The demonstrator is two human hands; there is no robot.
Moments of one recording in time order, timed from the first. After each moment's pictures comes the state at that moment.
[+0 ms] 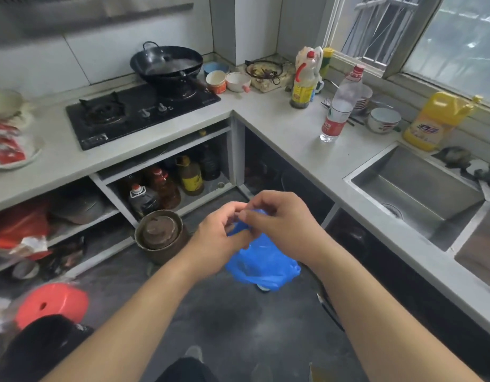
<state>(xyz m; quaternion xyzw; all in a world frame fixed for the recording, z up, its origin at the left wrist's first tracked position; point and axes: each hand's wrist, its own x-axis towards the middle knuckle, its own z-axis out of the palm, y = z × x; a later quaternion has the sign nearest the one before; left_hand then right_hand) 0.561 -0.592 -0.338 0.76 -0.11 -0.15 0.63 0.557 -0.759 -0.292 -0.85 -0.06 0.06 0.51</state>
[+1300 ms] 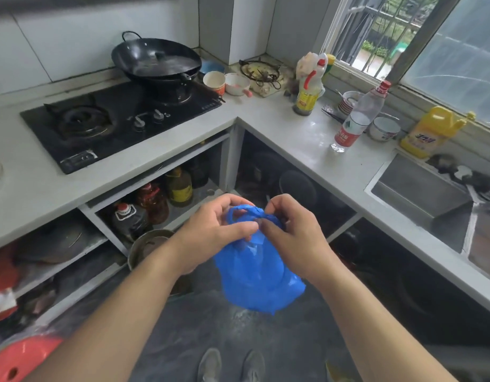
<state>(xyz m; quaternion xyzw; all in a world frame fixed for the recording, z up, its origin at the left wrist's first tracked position) 0.733 -0.389 -0.334 0.68 -0.15 -0.27 0.66 0.671 -0.565 -0.309 -0.87 0.08 -0.03 0.48</state>
